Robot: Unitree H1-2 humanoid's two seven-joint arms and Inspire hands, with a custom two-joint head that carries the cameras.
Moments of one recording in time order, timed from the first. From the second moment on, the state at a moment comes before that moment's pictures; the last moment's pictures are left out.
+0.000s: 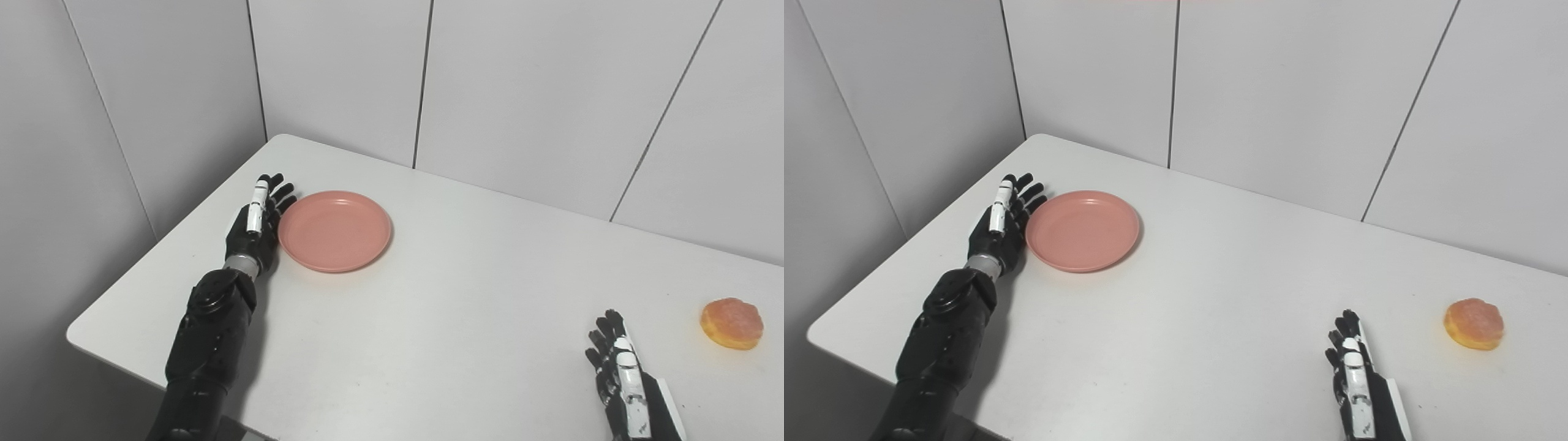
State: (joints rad) left arm -0.34 0.29 0.38 0.32 -0.41 0.20 -0.03; right arm -0.04 -0.01 0.11 -0.15 0.09 0.17 0.16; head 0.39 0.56
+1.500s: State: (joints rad) left arm -0.31 0.14 0.19 0.16 -0.45 0.34 -0.15; right arm -0.04 0.01 0.13 -0.16 0.04 0.18 0.14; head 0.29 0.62
